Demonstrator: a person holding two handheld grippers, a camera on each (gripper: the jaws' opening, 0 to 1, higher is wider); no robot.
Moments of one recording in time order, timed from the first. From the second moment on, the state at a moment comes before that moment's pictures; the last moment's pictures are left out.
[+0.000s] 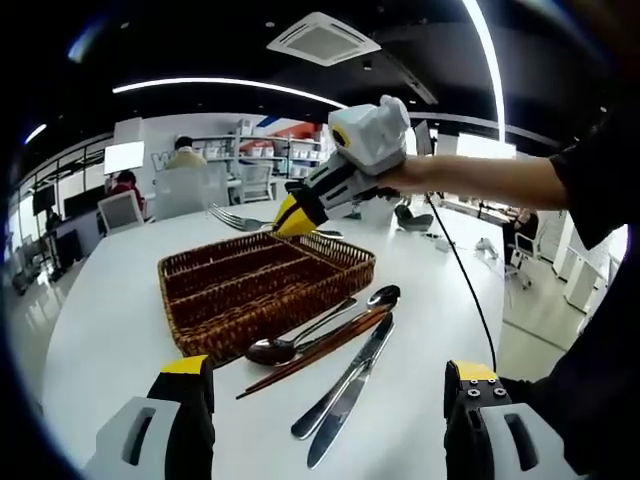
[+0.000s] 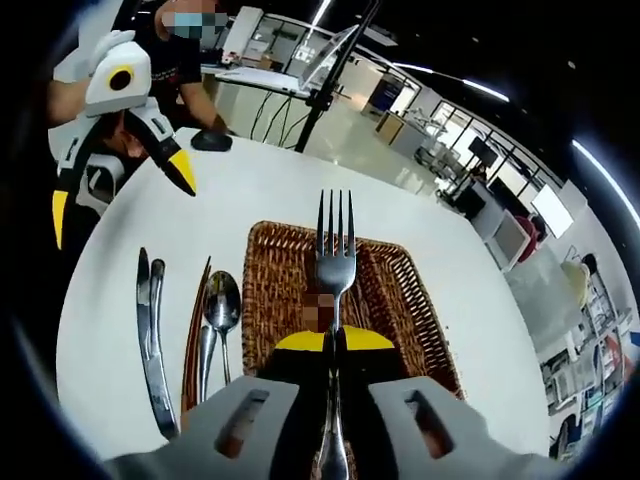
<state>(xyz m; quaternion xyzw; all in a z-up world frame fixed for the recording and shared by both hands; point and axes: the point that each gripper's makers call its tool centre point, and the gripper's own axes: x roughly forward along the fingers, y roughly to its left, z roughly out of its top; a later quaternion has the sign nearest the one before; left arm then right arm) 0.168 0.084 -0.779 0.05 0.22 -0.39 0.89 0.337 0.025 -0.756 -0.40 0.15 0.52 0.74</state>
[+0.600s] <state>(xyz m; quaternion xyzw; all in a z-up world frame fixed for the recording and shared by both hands) 0.165 0.097 -0.777 0.06 0.22 -0.37 0.90 0.370 0.037 -0.783 -0.36 0.19 0.54 0.73</state>
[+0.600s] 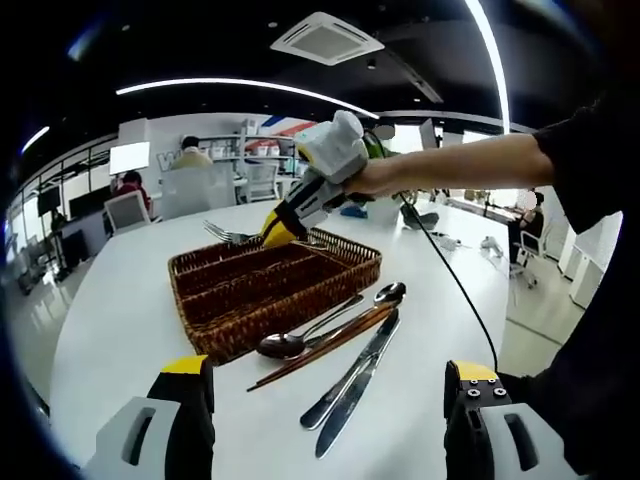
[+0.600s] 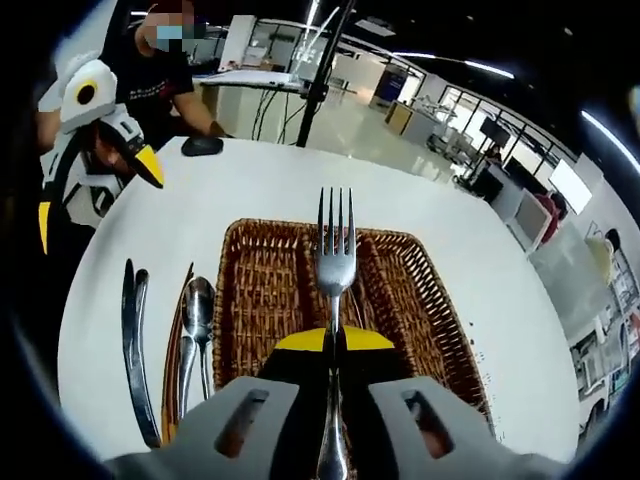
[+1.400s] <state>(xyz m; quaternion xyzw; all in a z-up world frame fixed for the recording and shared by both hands) 0.164 0.103 -0.779 0.06 0.23 -0.37 0.90 0.389 0.048 -0.811 -0.39 0.21 0.55 0.71</state>
